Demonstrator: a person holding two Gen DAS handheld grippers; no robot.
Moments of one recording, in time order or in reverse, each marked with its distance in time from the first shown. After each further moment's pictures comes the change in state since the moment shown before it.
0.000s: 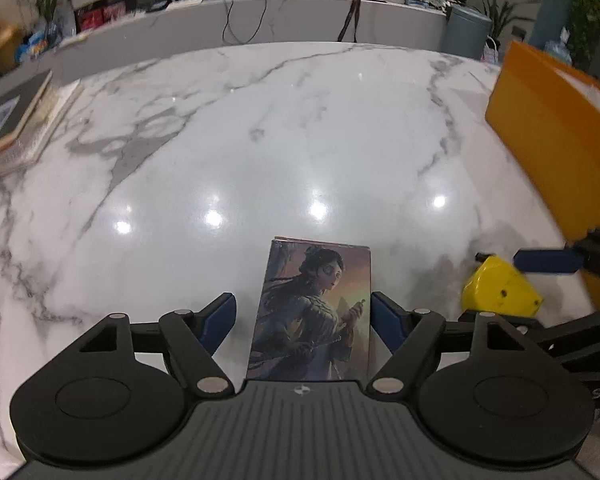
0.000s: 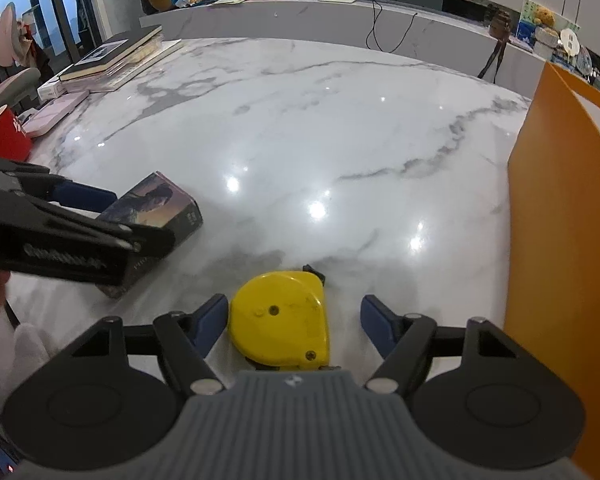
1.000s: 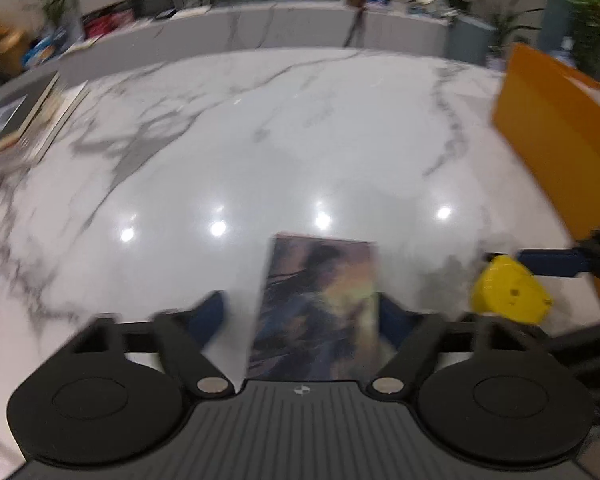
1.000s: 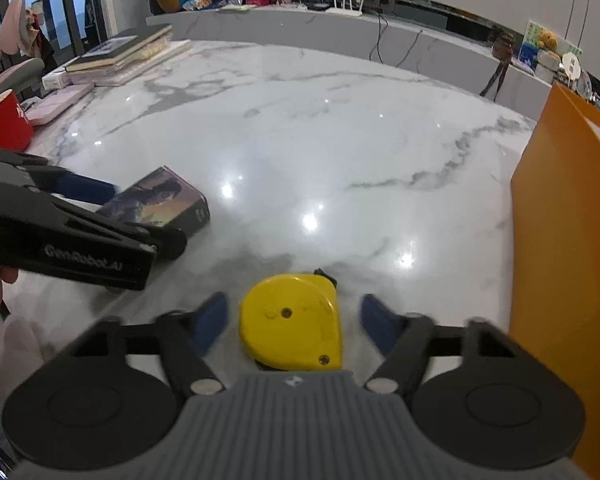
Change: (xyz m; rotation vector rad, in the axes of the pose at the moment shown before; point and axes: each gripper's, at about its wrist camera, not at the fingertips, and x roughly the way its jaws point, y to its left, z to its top) left arm 0.002 0.000 -0.006 -0.016 -0.043 -0.005; right arm -0.001 0.013 -0.006 -0.054 -0.037 -0.029
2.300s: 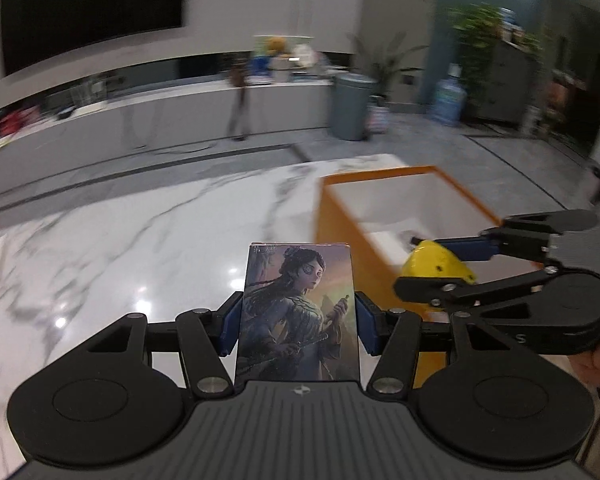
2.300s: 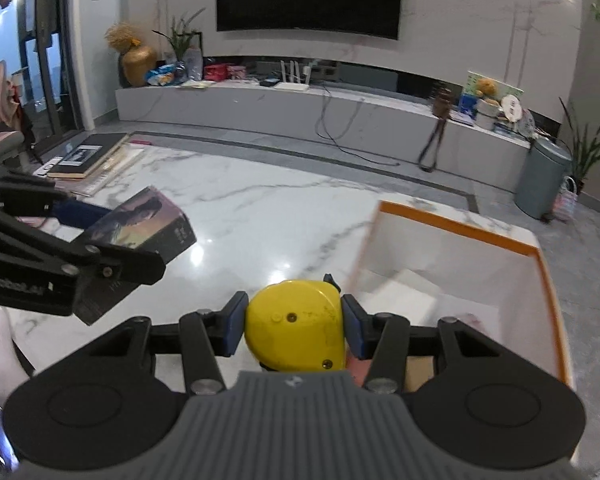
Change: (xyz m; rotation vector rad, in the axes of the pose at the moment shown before) left arm -0.110 -0.104 0.098 0.190 -0.169 -0.256; right arm -0.152 -0.103 0.043 0.070 -0.175 -0.096
